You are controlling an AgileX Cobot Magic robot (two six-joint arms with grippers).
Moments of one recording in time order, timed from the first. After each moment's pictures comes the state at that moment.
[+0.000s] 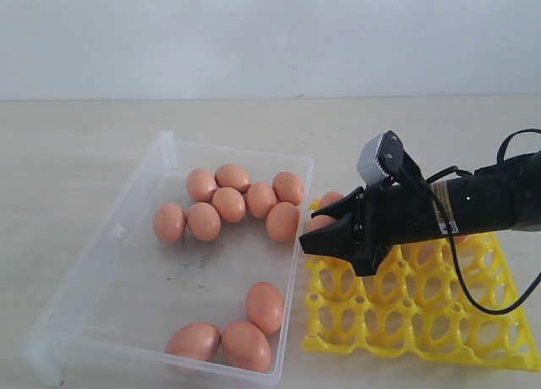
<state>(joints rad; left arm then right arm) 0.13 0.00 0.00 -0.40 0.00 0.18 0.17 2.03 -0.84 -1.46 -0.96 0.78</state>
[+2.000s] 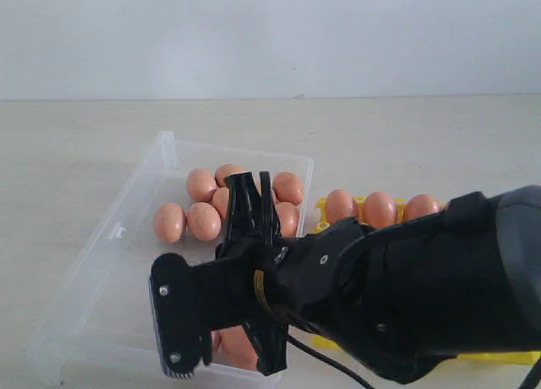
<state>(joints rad) 0.13 0.00 0.00 -0.40 0.00 0.18 1.10 1.71 -0.83 -1.71 0.34 0.74</state>
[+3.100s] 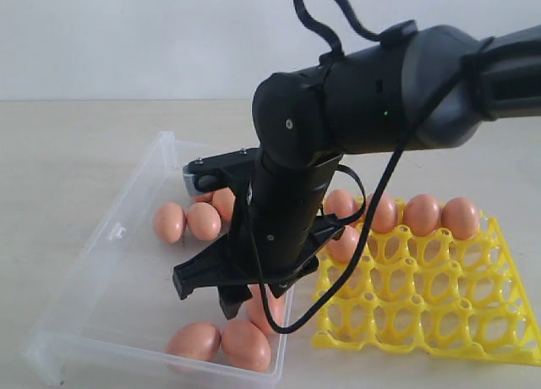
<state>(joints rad) 0.13 0.00 0.00 -0.40 0.00 0.18 0.85 1.87 -1.26 0.19 0.84 0.17</state>
